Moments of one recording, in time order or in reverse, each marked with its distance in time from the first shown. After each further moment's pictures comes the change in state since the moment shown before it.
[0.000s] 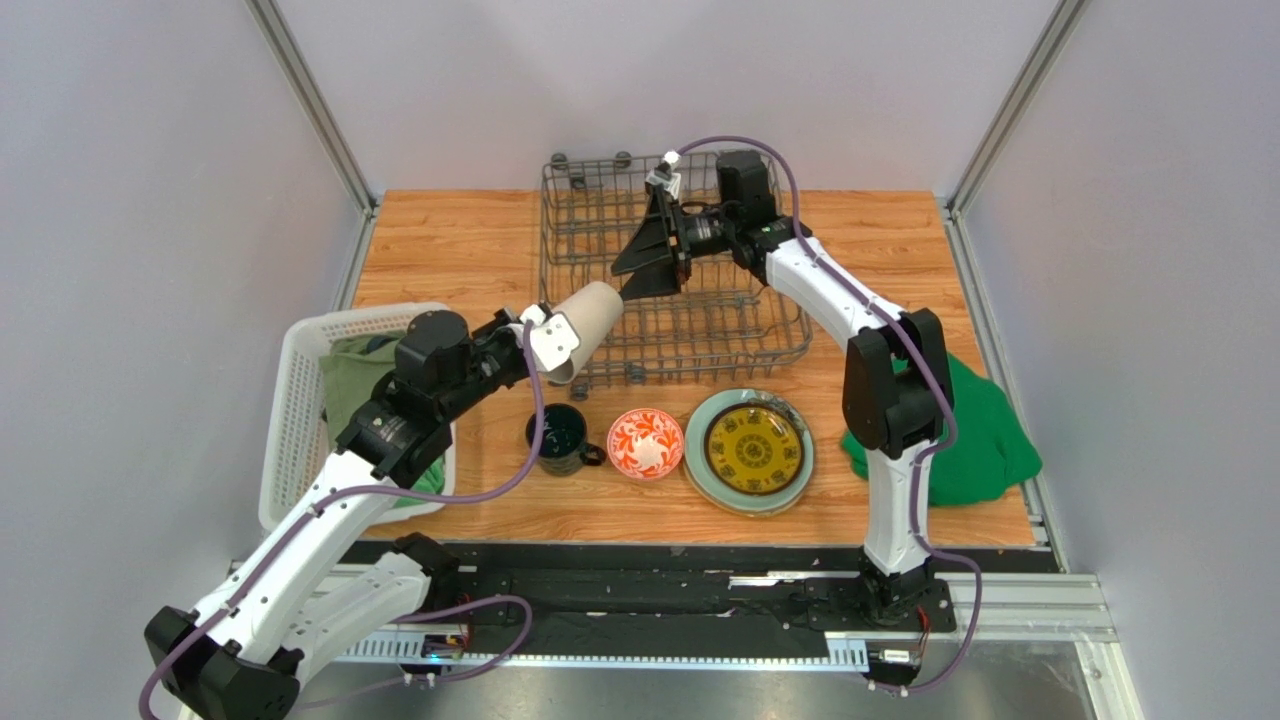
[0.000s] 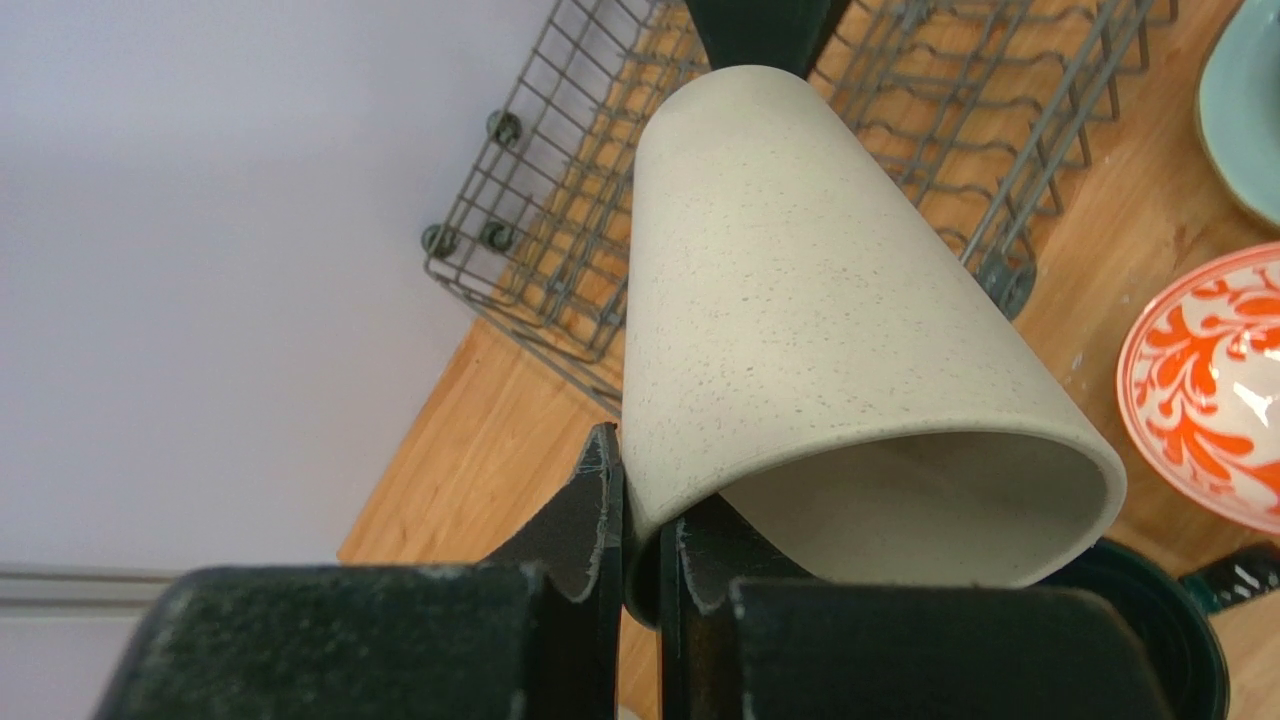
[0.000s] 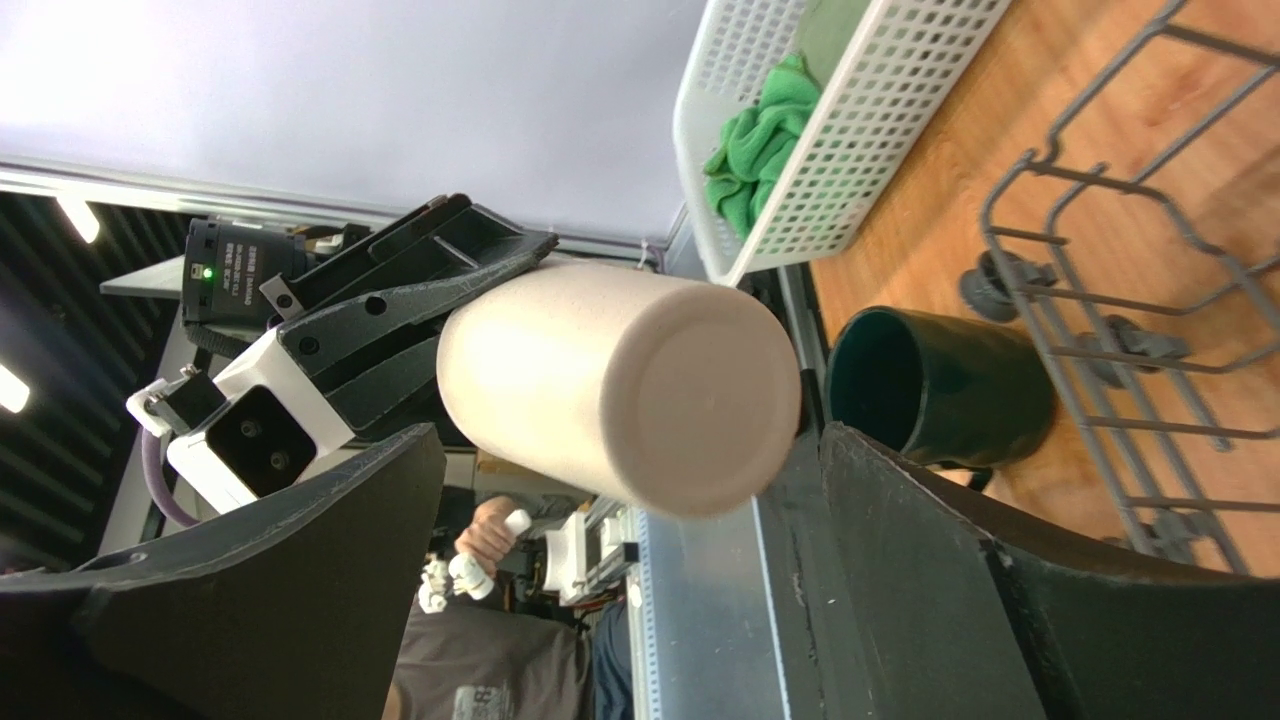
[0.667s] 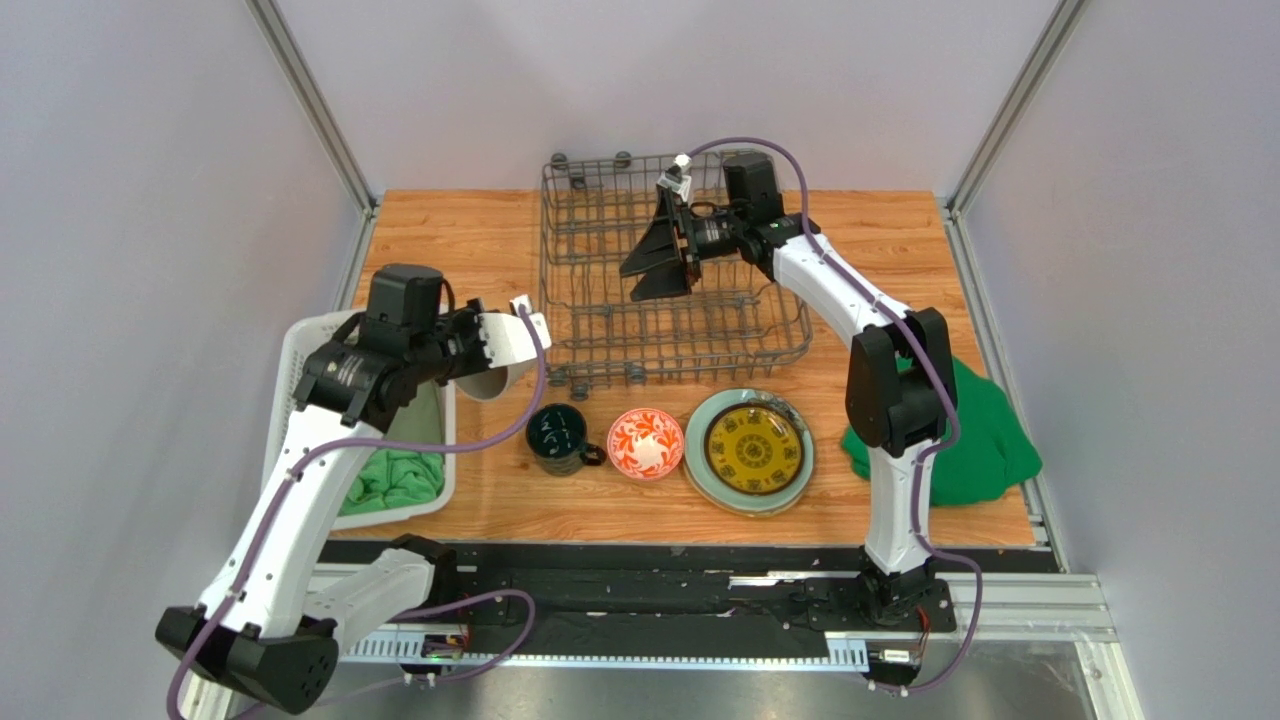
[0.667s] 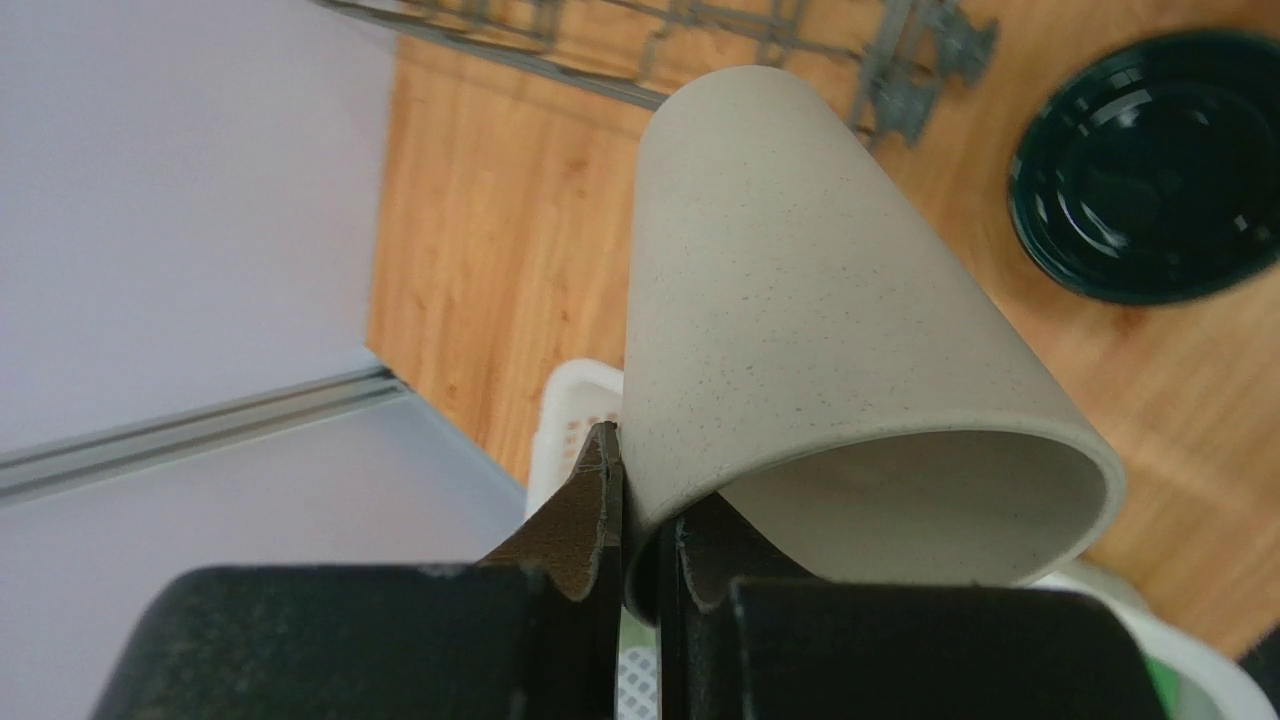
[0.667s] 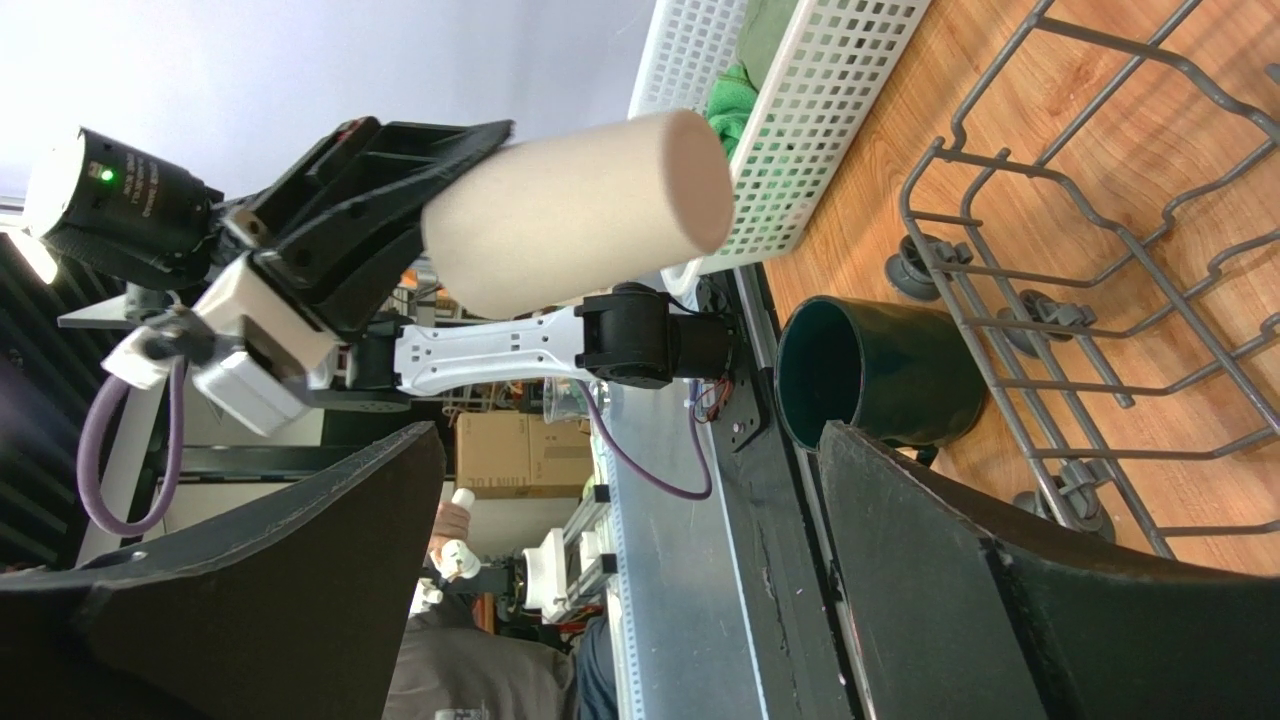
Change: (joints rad) left arm 0.216 0.125 0.368 -0.687 0.010 0.340; right arm -0.035 0.003 0.018 -0.149 0.038 -0.131
